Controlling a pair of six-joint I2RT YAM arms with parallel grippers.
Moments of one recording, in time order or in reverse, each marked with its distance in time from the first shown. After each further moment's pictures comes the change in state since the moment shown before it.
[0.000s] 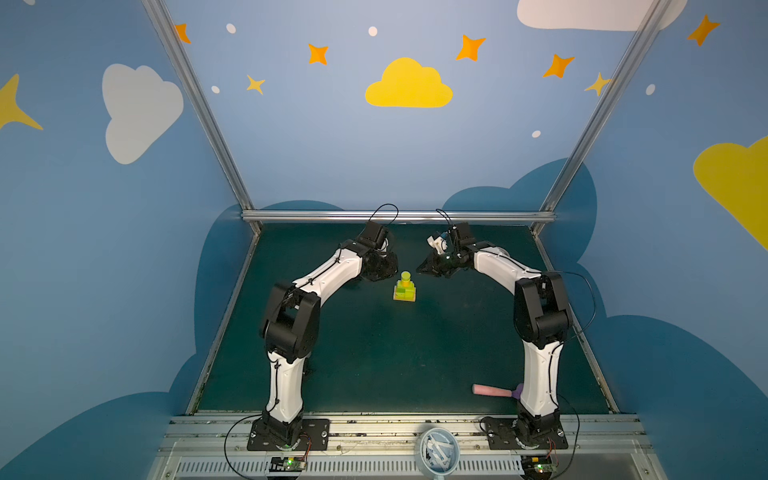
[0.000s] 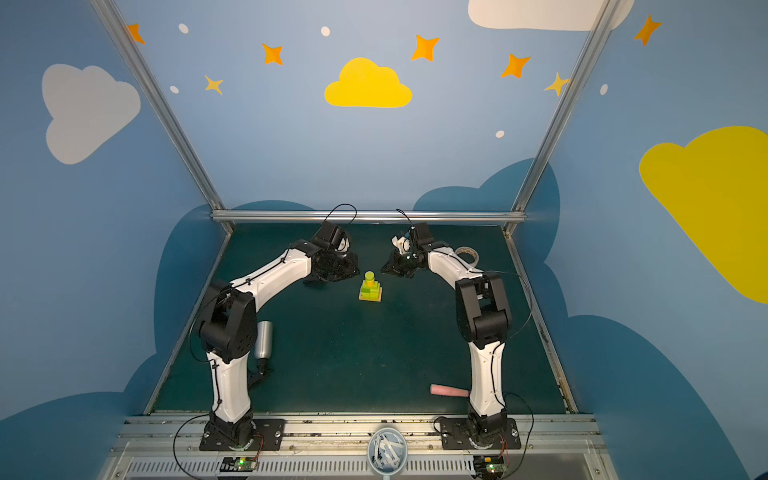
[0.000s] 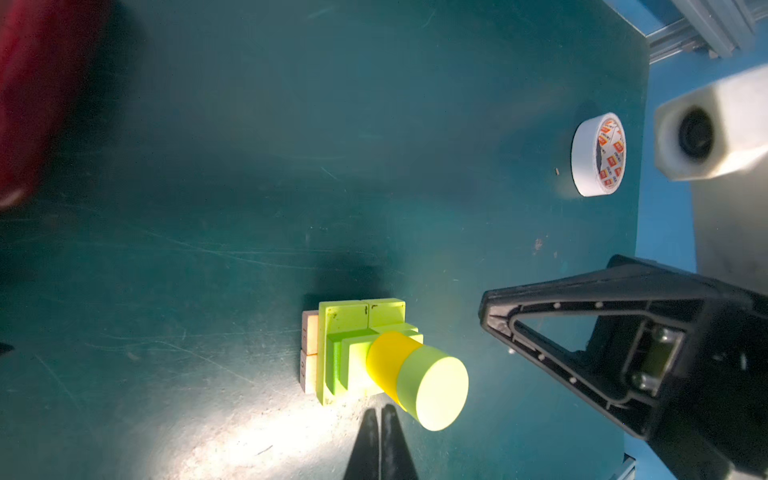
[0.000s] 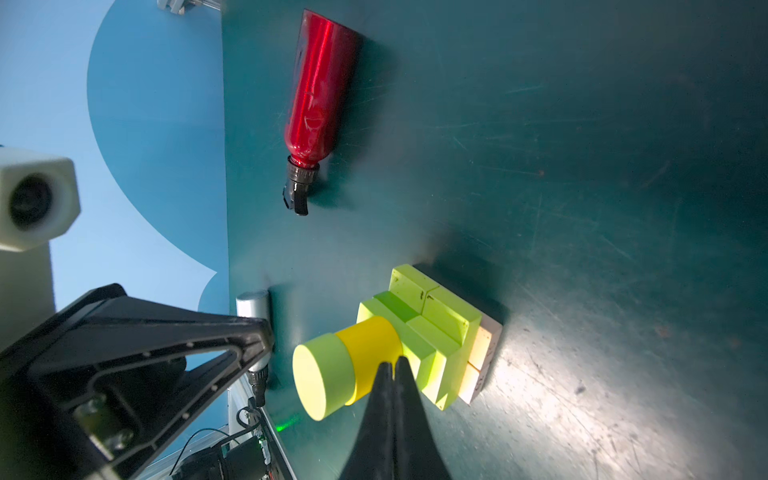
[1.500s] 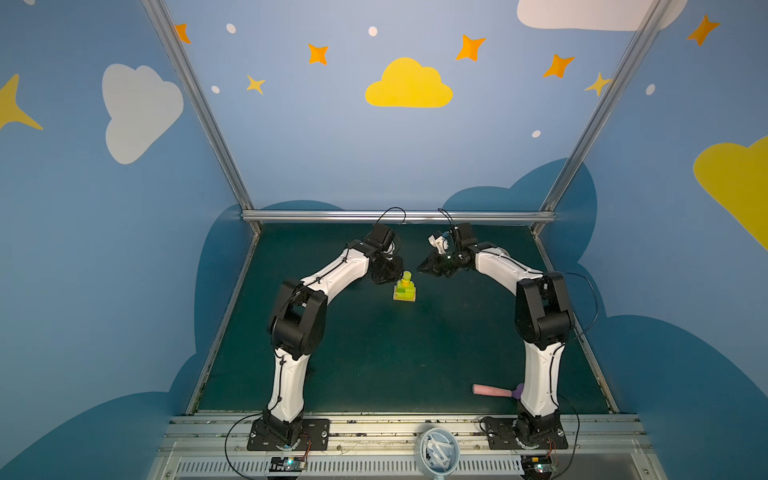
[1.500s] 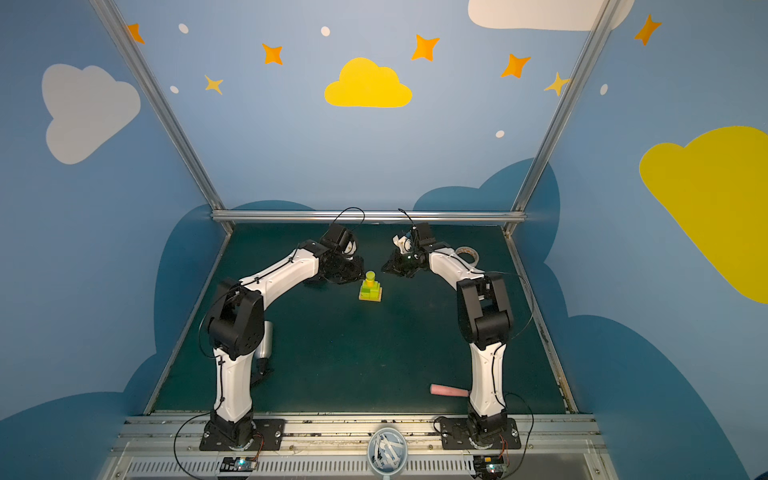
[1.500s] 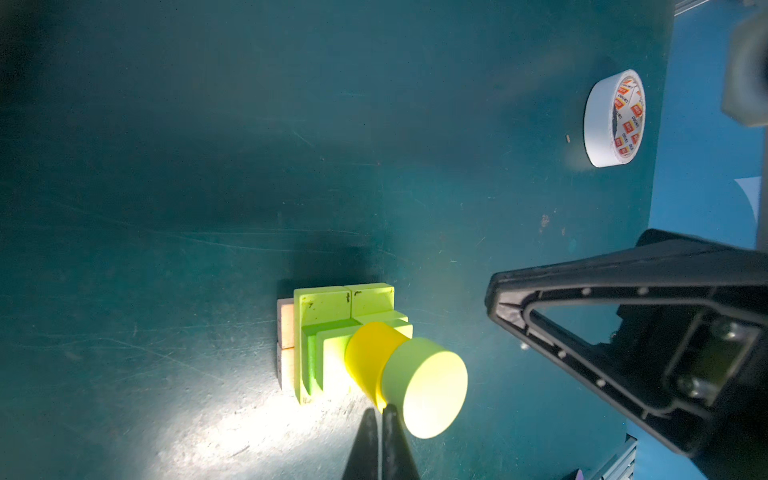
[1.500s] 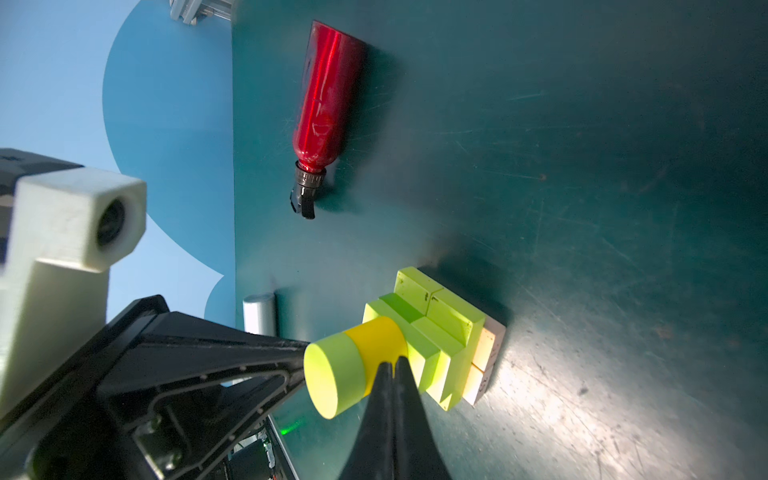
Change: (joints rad) left arm -0.028 0.054 0.051 -0.044 0.017 0.005; right arm -0.010 -0.014 -0.020 0.032 -0.010 0.017
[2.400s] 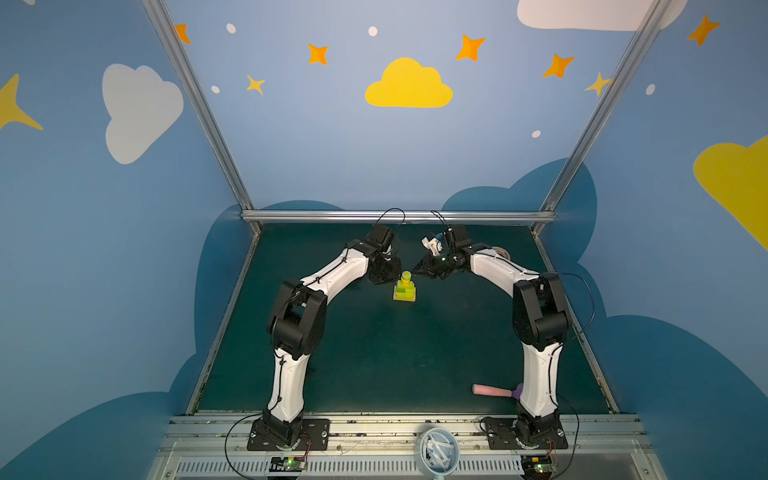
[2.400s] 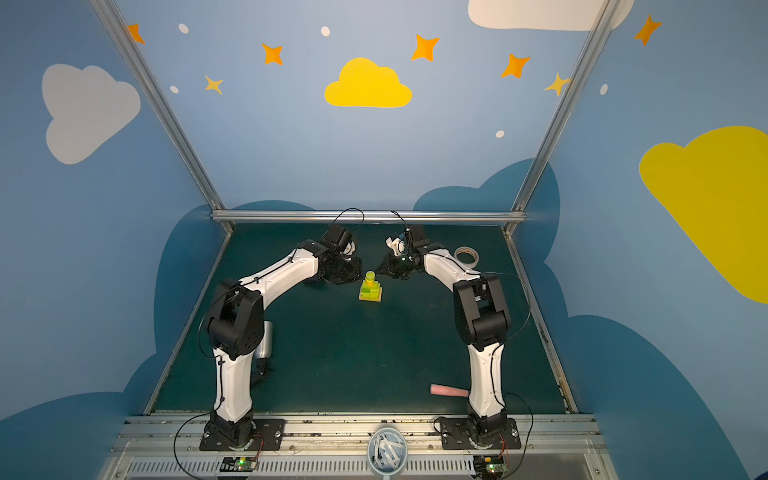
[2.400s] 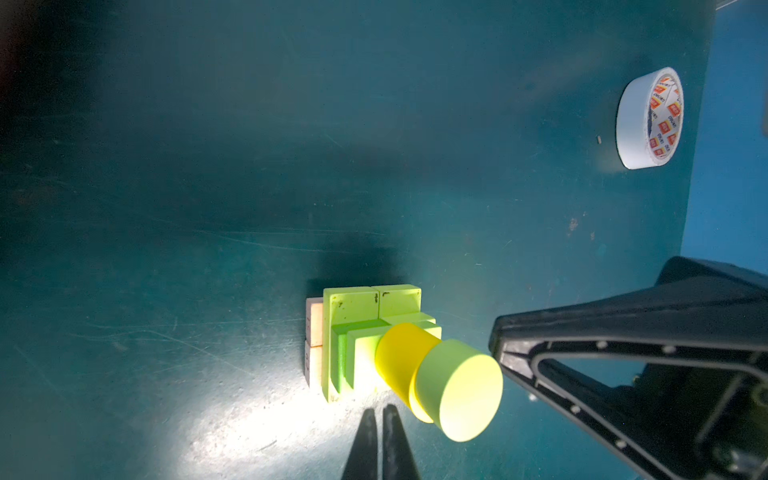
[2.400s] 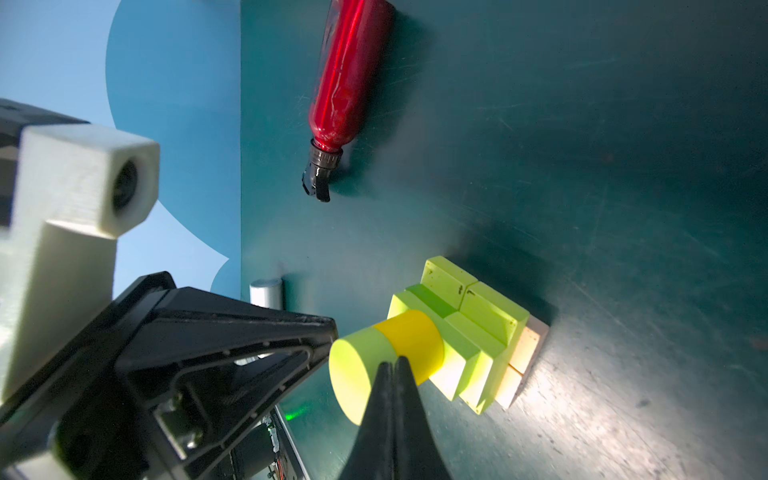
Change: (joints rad) left arm 0.004 0.000 0.000 -0.026 -0.049 0.016; right arm 0.041 0.000 0.000 0.000 -0.013 0.001
